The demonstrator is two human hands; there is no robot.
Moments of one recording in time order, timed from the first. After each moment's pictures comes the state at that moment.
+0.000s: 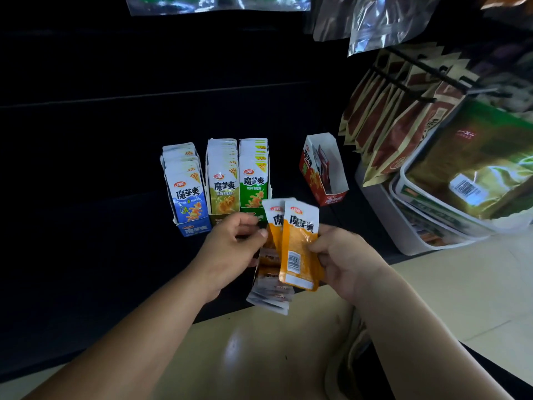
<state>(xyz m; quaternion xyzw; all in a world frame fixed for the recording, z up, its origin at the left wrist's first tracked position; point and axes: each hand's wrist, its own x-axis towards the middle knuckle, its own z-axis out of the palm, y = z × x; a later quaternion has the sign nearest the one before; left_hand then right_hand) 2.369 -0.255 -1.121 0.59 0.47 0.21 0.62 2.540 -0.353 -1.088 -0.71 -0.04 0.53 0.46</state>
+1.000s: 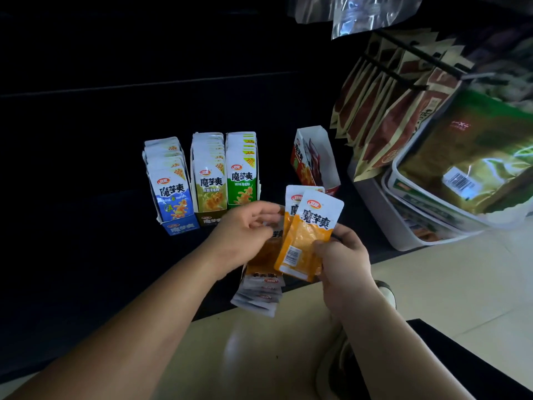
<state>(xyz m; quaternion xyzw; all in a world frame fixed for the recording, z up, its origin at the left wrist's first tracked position) 2.409 -0.246 -1.119 0.71 0.39 0.14 0.57 2.541 -0.367 -1.114 -0.71 0.01 0.39 0.59</state>
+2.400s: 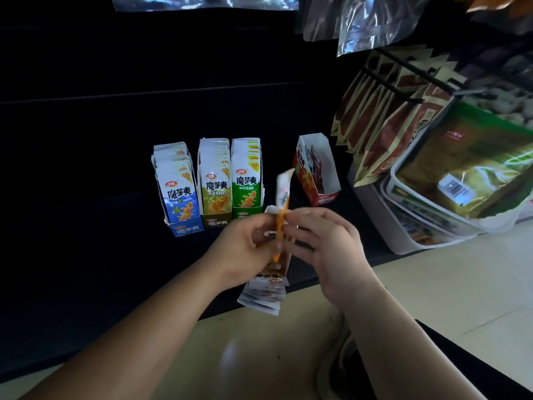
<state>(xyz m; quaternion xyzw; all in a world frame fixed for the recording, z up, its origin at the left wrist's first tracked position) 2.391 -0.263 -1.109 0.71 0.33 0.18 0.59 2.530 -0.359 -1.079 -0.60 -0.12 0.46 0.64</state>
